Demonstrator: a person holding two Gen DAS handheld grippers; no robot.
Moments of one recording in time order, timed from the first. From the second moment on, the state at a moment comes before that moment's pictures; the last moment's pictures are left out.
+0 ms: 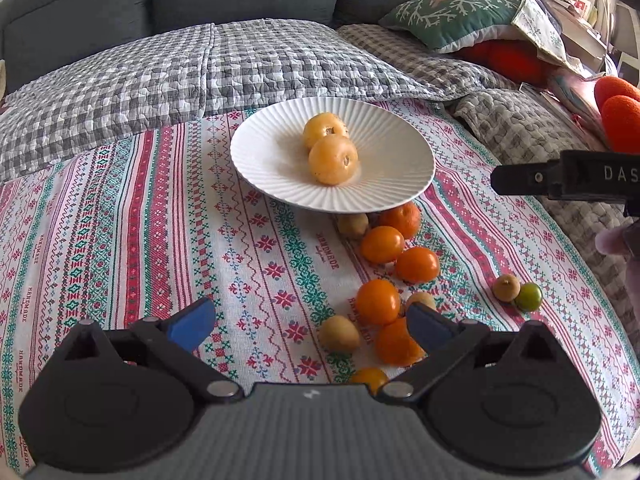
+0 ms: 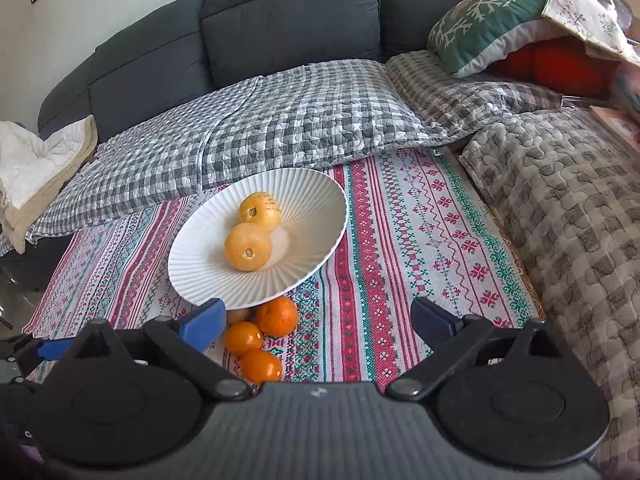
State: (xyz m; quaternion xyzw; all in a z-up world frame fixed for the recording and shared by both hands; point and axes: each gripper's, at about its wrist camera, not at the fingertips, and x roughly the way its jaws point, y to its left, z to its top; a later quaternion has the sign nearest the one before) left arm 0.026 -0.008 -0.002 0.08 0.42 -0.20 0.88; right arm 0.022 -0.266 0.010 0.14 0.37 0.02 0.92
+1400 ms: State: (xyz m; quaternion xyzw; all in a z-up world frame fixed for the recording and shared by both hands) left arm 0.012 -0.064 -0.047 0.12 0.45 -0.26 0.85; right arm 0.006 -0.280 -0.040 0.10 0.54 -0.02 0.84
